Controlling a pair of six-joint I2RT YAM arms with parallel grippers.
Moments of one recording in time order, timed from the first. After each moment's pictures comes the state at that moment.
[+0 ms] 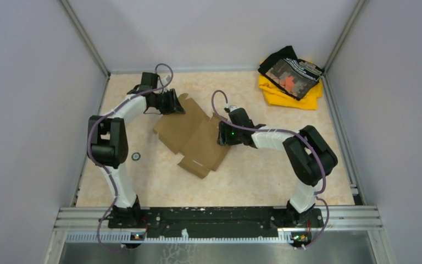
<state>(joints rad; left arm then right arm) -0.15 1.94 1.40 -0.39 0.52 -0.33 0.61 1.74 0.94 -0.01 -0.10 0.43</state>
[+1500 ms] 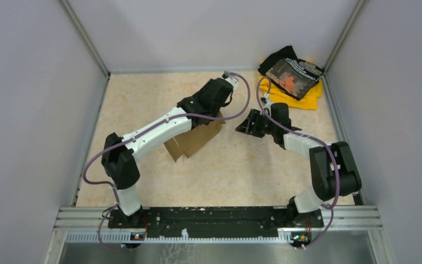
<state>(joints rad) -0.86 1.84 1.72 -0.55 -0.78 0.29 0.23 1.51 0.73 0.19 -0.55 0.55</state>
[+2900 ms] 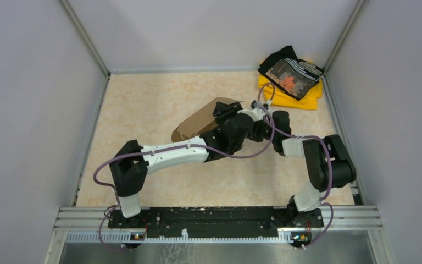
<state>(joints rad) -1.14 1.83 1.42 0.12 -1.13 0.67 0.21 1.61 0.60 0.51 -0.63 0.70</state>
